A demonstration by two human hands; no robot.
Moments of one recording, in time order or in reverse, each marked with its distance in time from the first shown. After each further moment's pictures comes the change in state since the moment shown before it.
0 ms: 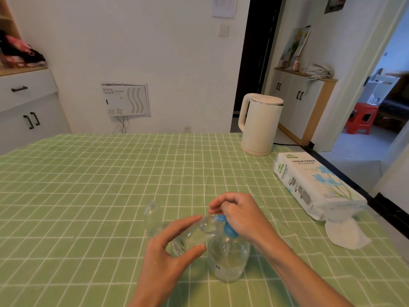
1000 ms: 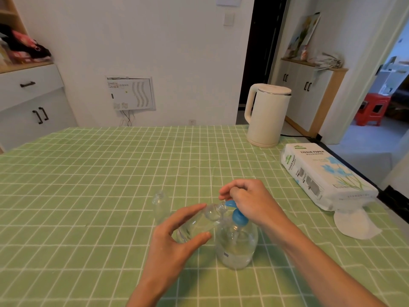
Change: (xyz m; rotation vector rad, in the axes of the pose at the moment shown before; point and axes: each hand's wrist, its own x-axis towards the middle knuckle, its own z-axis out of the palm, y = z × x) left_hand -0.001 -0.002 -0.008 0.013 -0.007 -0.002; right_hand -0.001 -0.006 -0.004 -0.009 0.034 0.003
